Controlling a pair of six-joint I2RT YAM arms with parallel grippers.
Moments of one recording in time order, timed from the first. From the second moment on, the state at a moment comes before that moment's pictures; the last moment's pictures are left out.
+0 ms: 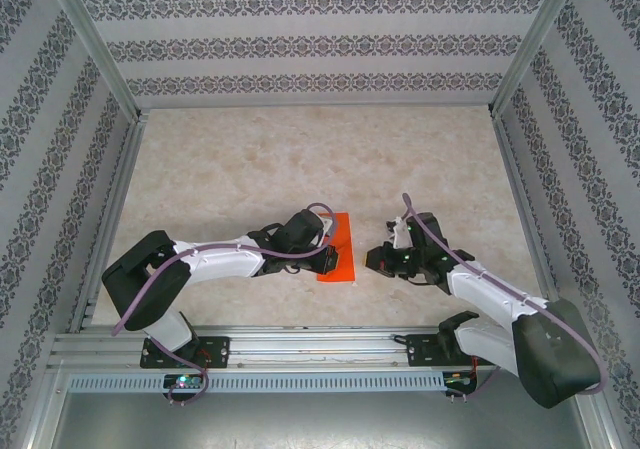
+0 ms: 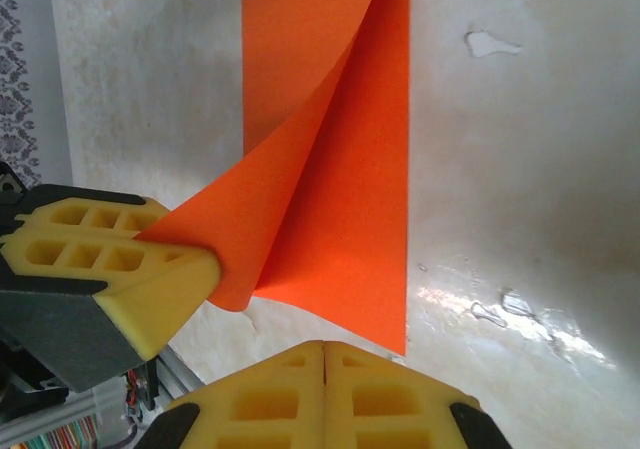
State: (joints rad) left arm -0.87 1.61 0.81 -0.04 0.25 -0.63; right arm 0.39 1.09 0.36 -0.14 -0.64 0.75
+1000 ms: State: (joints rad) left arm -0.81 1.61 0.77 0.01 0.33 -0.68; right arm 0.57 1.41 0.41 0.05 -0.53 0.84
